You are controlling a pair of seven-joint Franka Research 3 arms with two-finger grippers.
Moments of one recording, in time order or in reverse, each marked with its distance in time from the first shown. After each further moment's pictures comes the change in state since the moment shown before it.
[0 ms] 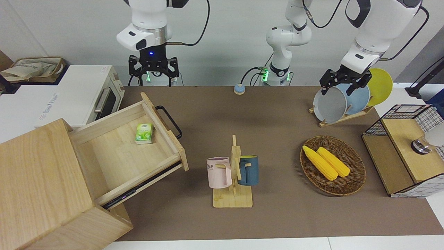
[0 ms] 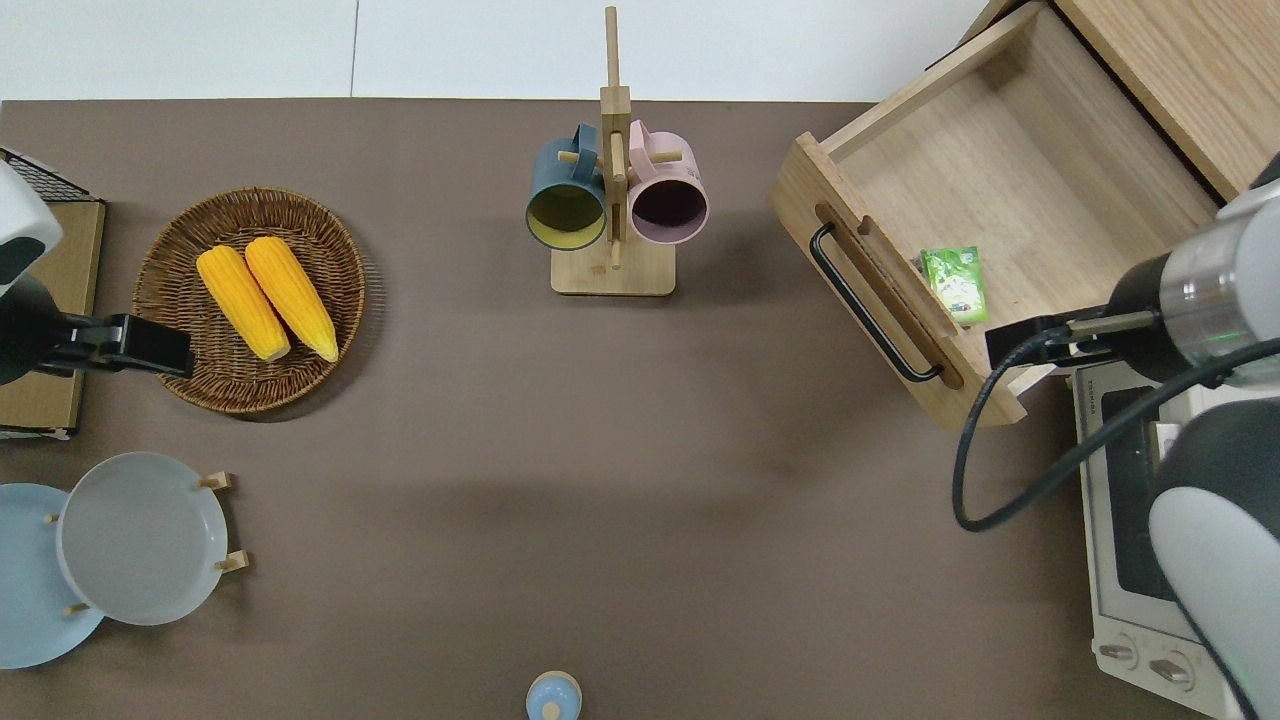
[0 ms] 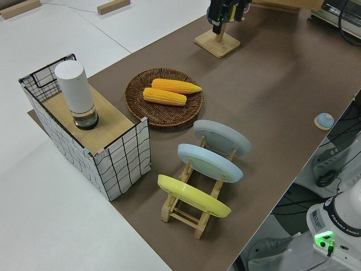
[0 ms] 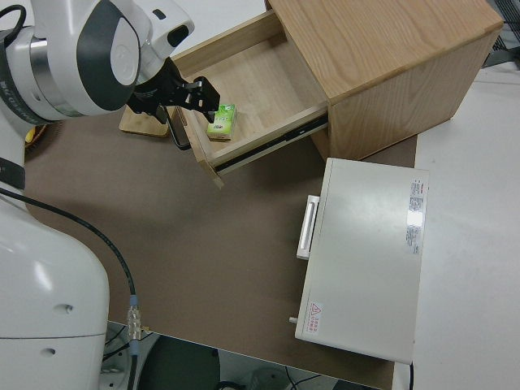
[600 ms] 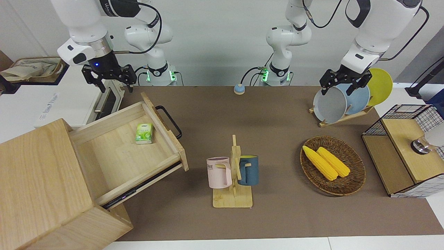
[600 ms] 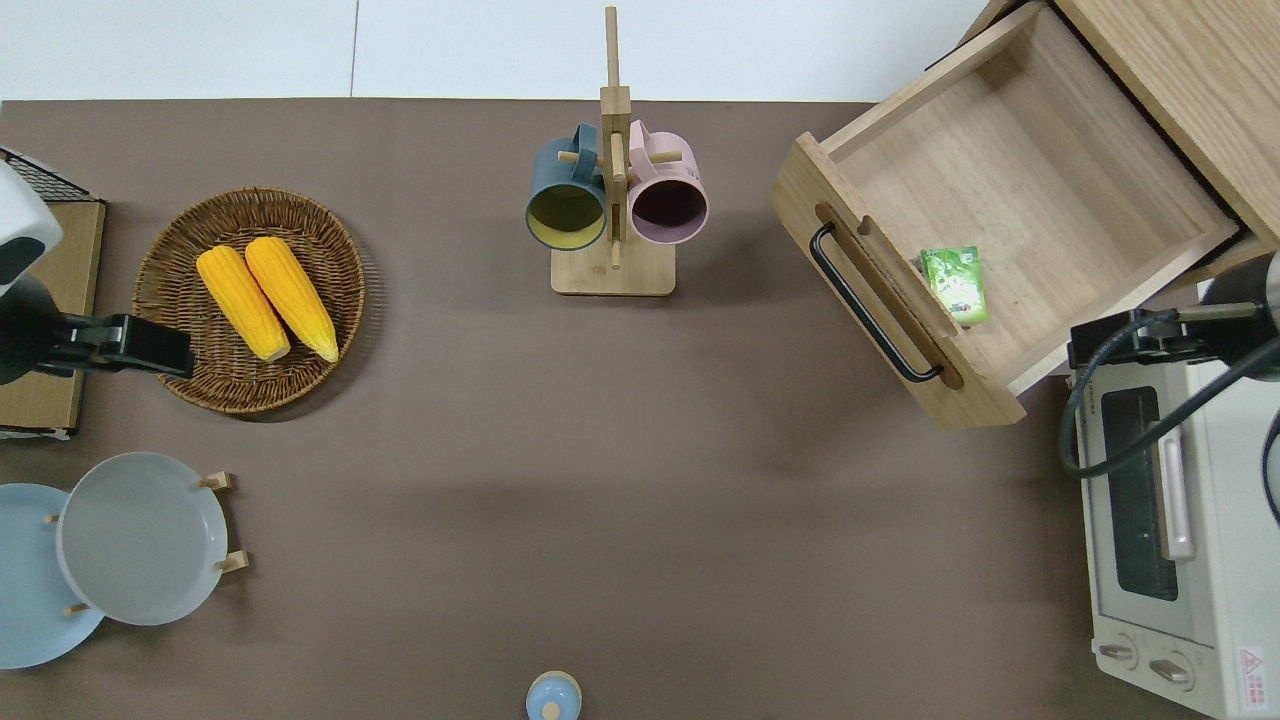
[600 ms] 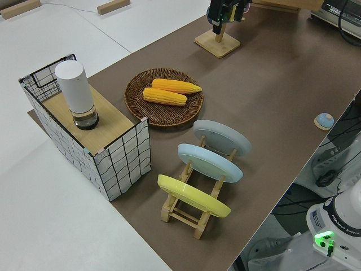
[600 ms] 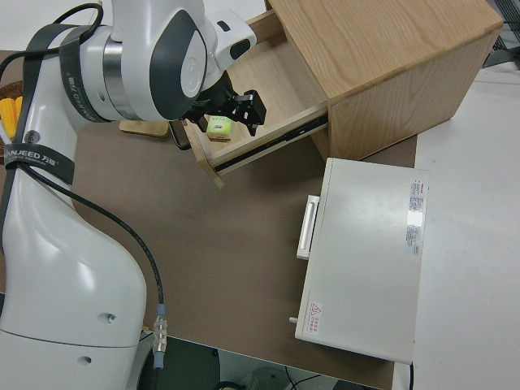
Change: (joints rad) left arm 0.000 0.000 0.000 0.000 0.000 0.000 0.000; right arm -0.128 -0.005 -0.003 -0.046 0.027 -0.001 -0.043
